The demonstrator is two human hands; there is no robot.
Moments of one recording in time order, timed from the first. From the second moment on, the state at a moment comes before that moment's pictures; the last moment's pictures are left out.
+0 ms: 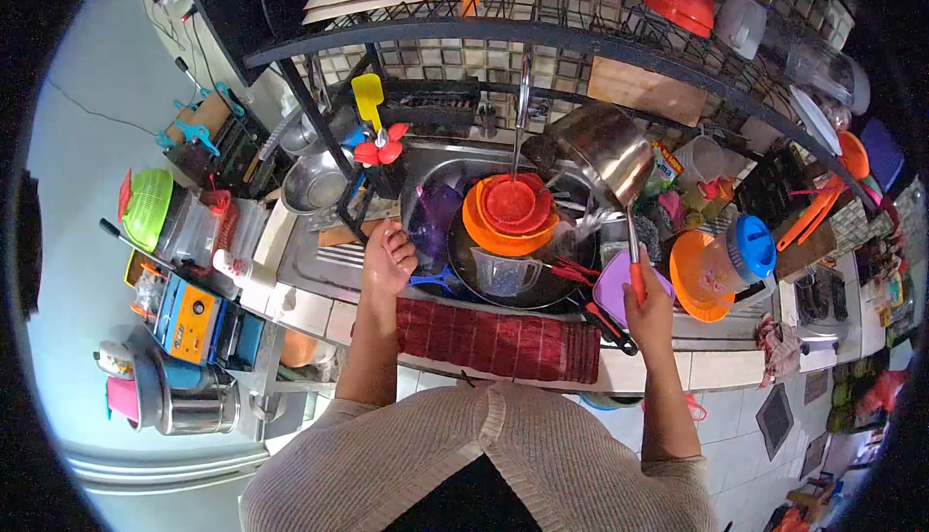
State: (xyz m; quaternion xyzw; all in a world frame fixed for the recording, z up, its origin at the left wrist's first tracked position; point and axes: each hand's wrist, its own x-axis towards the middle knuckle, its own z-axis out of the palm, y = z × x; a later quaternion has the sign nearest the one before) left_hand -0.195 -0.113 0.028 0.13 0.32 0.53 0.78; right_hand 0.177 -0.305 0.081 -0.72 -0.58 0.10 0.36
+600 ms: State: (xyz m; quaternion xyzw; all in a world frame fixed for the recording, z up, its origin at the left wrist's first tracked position) left_hand -0.213 -0.109 0.036 0.16 0.30 0.51 0.79; right_hand 0.136 -0.285 0.120 -0.31 -0.05 0.80 0.51
